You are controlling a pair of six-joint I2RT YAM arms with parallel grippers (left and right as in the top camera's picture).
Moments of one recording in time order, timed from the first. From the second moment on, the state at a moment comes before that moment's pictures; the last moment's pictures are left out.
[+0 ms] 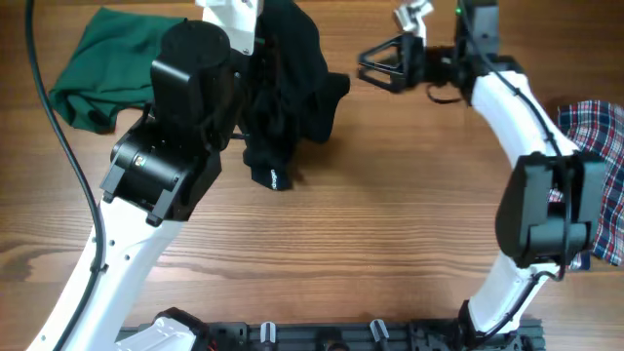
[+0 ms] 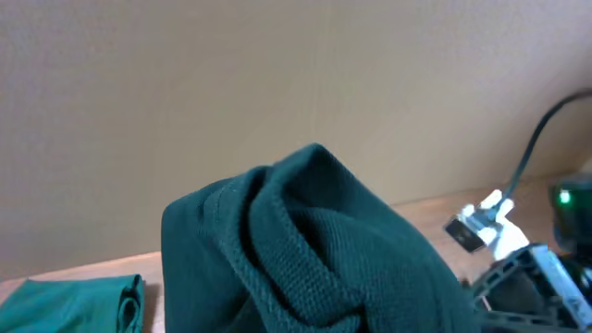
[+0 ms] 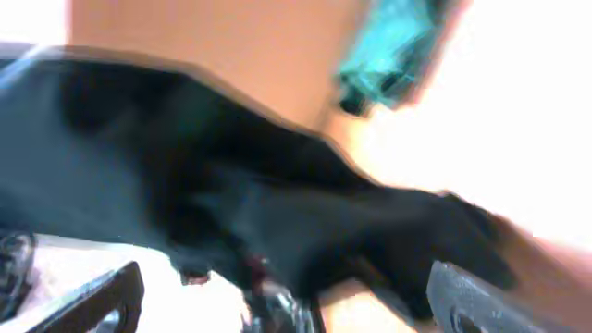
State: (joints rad) left arm -0.49 1.33 1.54 -0.44 -0.24 -0.06; right arm 0.04 2.00 1.52 -0.43 -1.35 0.42
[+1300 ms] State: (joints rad) left arm -0.49 1.33 1.54 -0.44 -0.24 -0.06; right arm 0.22 1.99 1.51 -0.19 -1.41 0.46
